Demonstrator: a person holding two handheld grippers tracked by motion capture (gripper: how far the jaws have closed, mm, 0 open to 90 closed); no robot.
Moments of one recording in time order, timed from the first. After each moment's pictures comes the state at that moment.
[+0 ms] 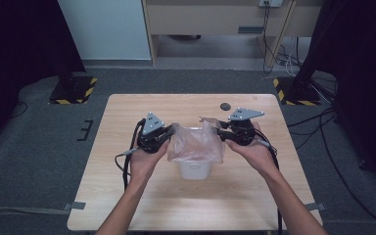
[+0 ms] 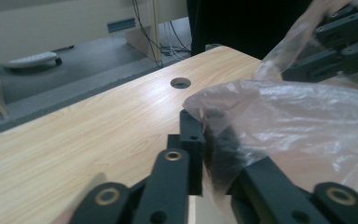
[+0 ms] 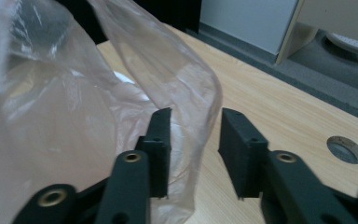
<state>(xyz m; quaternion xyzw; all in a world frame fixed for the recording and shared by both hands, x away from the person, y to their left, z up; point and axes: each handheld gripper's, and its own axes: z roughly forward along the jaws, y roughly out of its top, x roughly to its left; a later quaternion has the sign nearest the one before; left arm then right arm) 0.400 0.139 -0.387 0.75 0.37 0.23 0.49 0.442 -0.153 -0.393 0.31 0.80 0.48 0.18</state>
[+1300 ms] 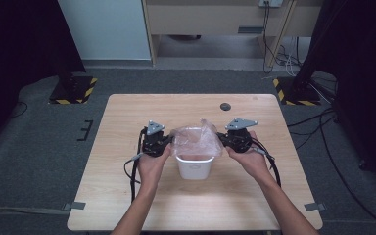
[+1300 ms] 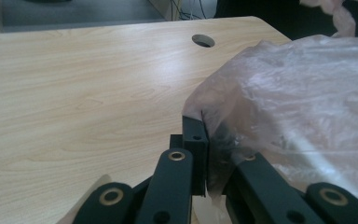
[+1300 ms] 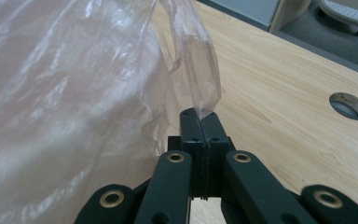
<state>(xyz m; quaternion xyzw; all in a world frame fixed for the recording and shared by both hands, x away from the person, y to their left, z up) 0.420 0.138 -0.445 0.72 0.47 0.17 0.47 0.445 -0.154 -0.440 0.33 0.82 0.44 0.18</state>
